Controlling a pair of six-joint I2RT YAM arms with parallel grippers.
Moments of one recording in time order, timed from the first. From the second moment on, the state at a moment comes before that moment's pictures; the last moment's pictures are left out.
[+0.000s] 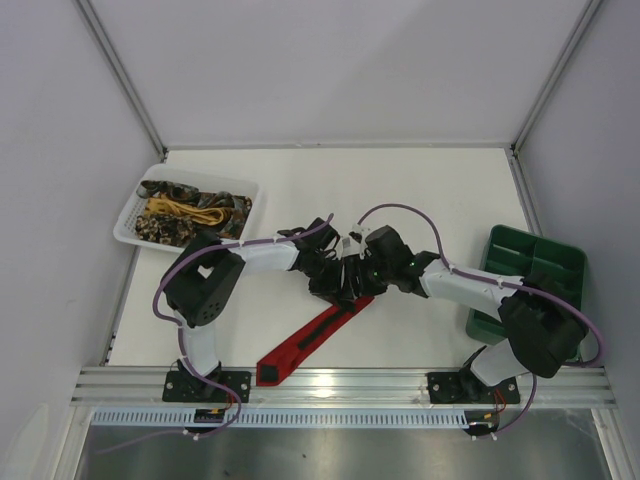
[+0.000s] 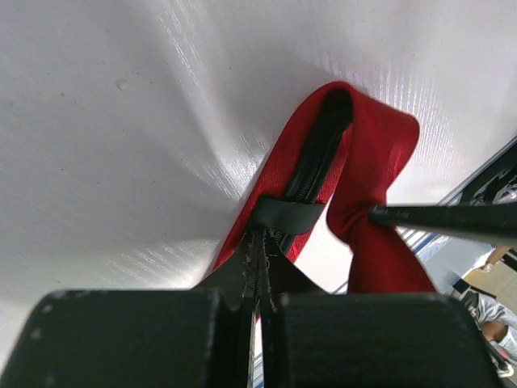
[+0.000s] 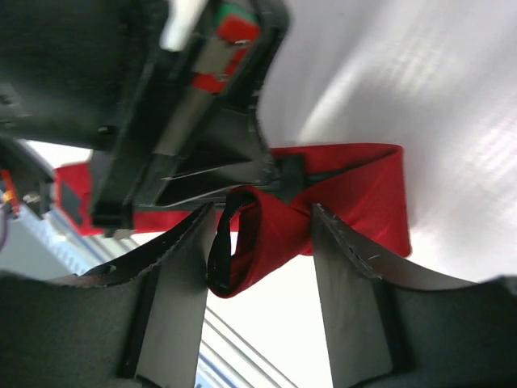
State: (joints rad) left arm -0.72 1.88 1.10 -0.42 0.48 -0.50; right arm 0.74 1.47 0.81 -0.19 -0.26 0.48
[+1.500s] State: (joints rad) left arm -0.69 1.82 1.06 -0.46 0.47 -0.47; right arm 0.74 1.51 0.88 -0.52 -0.10 1.09
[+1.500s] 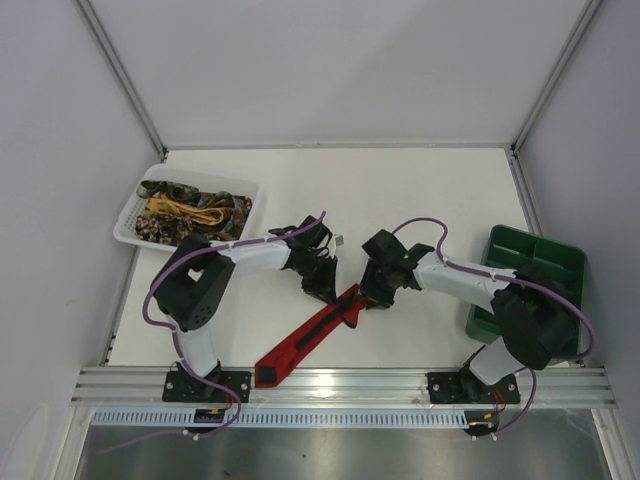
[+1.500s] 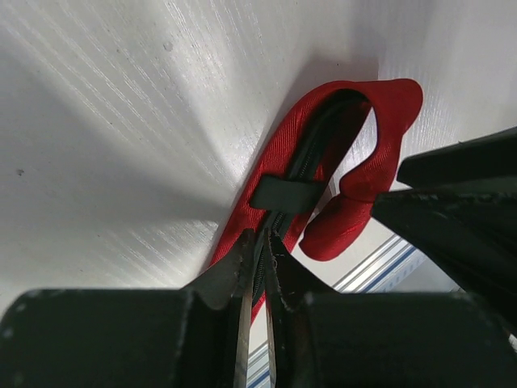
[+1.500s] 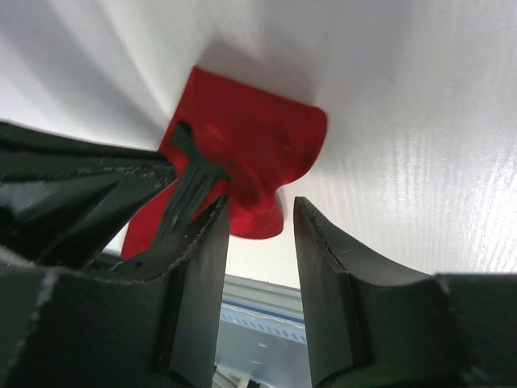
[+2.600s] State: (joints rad) left arm -0.70 1.86 1.06 -0.44 0.51 -0.47; right arm 0.69 1.65 1.08 -0.61 -0.07 1.17
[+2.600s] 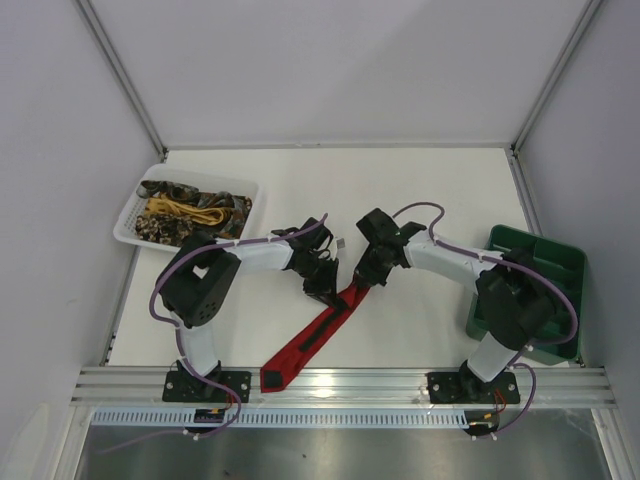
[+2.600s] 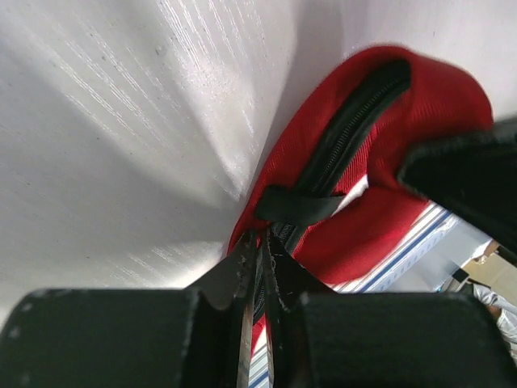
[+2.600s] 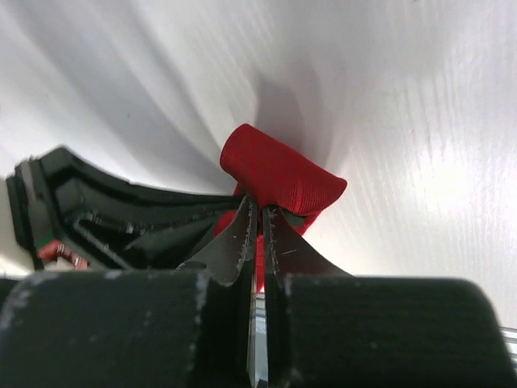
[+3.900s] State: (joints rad) left arm -0.70 1.84 1.11 -0.35 0.58 -0.58; right arm 0.65 1.76 1.08 -0.59 -0.09 1.13
